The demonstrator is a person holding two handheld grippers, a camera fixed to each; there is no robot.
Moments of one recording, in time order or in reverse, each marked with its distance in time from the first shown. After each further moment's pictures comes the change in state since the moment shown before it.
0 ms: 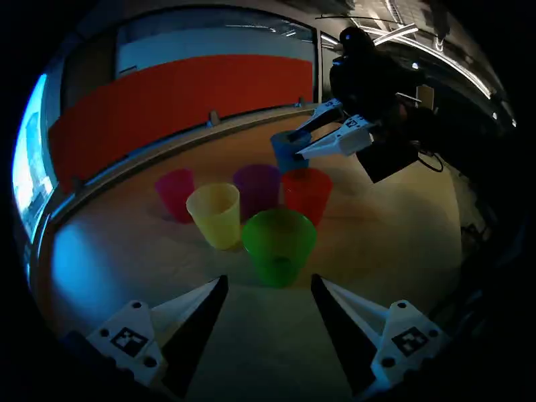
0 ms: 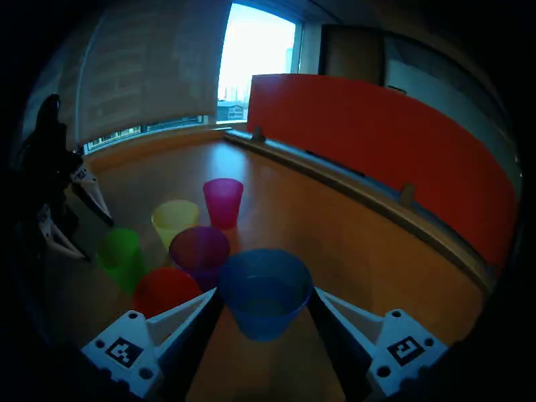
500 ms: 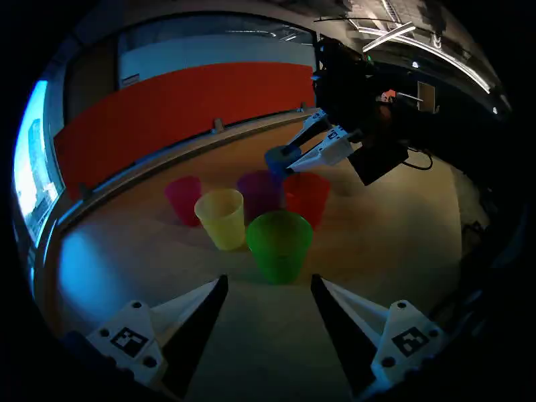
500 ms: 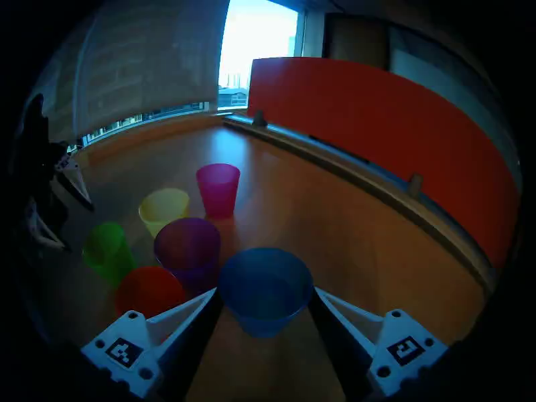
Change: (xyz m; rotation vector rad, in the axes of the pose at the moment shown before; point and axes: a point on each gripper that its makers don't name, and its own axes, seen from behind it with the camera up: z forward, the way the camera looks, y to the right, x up) left arm 0.003 0.002 -0.020 0.031 0.027 0.022; right arm -0.011 0.004 0.026 0.015 -0.068 0.001
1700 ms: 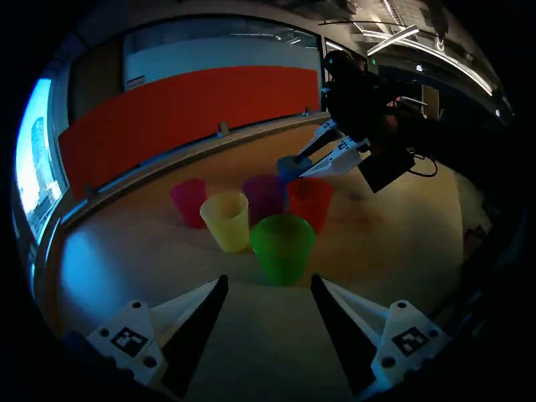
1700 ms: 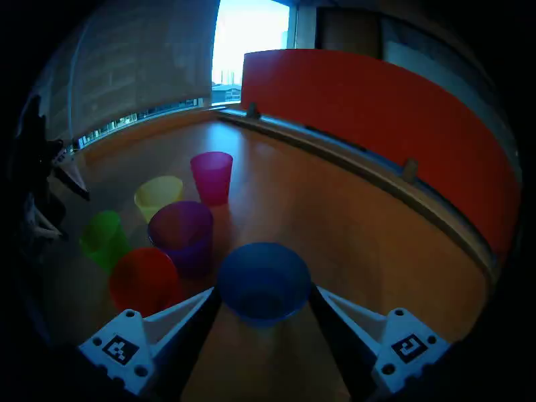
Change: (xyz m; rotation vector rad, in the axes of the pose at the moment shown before) left arm 0.002 -0.003 -0.005 0.028 0.017 -0.010; right arm -0.026 0.005 -0.009 -0.011 -0.030 0.034
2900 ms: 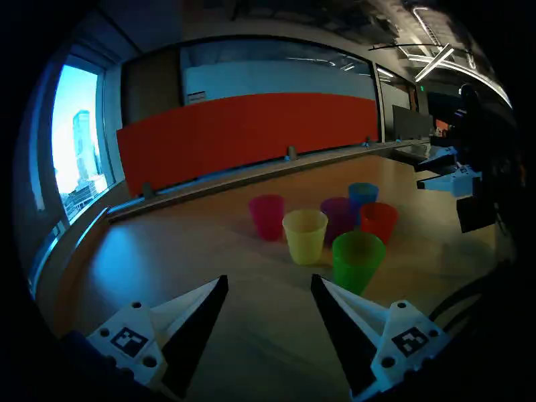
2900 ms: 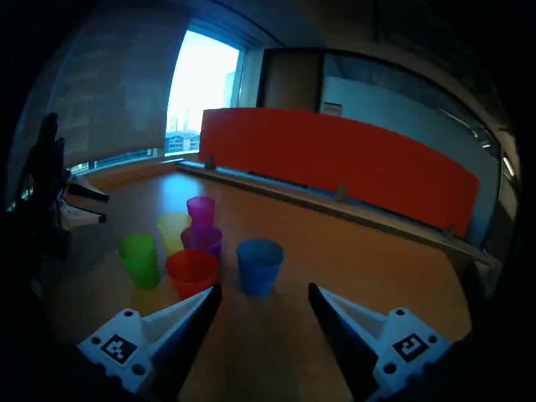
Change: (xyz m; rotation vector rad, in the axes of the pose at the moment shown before) left arm -0.002 -0.088 -0.028 0.304 0.150 -0.111; right arm -0.001 -0.040 -0.134 -0.313 0.276 0.121
